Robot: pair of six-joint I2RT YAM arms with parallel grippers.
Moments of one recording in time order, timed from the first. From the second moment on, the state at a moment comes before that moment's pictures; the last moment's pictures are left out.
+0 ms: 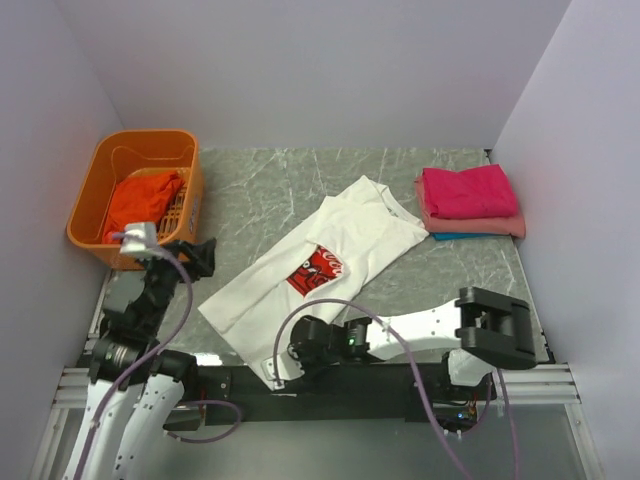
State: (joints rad) left arm -0.22 0.30 0.66 -0.37 -0.08 -0.38; right arm 1.41 1.57 0.76 -0.09 -0.07 -0.68
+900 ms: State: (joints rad) left arm -0.37 2.21 1.70 -0.31 0.49 -0.34; right arm 0.11 1.13 0.92 -0.52 -0.64 -0.47
